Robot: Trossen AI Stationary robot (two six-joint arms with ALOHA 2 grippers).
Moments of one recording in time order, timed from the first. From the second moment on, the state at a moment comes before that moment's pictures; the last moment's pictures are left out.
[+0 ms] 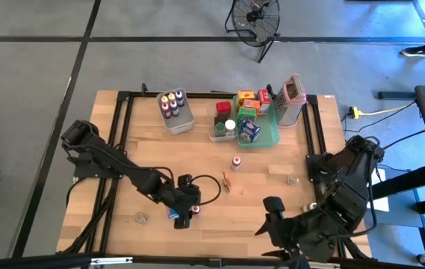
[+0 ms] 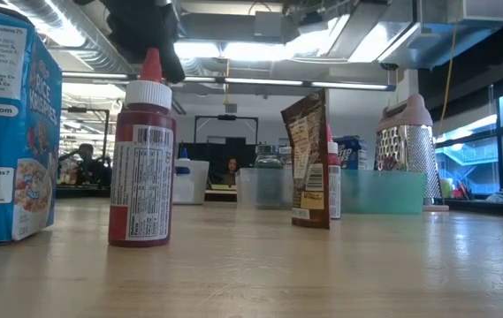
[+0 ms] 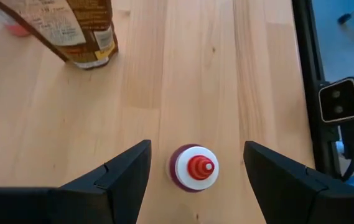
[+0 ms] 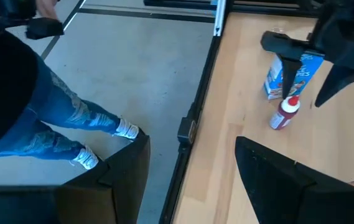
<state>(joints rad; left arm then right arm) -0.50 1.64 1.17 -0.46 -0.22 -0.53 0.87 1.75 2.03 -1.06 0.30 0.51</state>
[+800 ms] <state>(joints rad) -0.50 1.65 1.17 -0.51 -0.21 -0.58 0.91 1.75 2.03 -1.06 0.37 0.51</state>
